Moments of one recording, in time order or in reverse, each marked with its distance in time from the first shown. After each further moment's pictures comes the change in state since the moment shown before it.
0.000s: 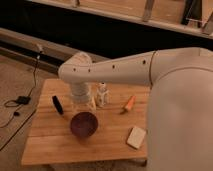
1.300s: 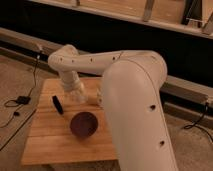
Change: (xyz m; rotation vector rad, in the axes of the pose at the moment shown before) arm -0.110 0.056 0.029 -0.011 -0.011 -0.288
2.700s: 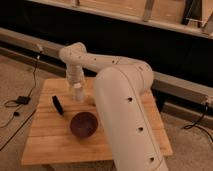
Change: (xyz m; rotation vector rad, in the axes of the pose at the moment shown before) arm -0.069 -0.025 0.033 -0.052 -0.014 -0.169
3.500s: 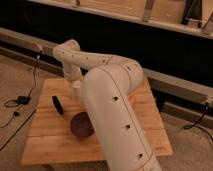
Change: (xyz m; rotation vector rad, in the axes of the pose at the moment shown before) arm -0.021 -0.009 -0.002 0.092 0.011 -0.084
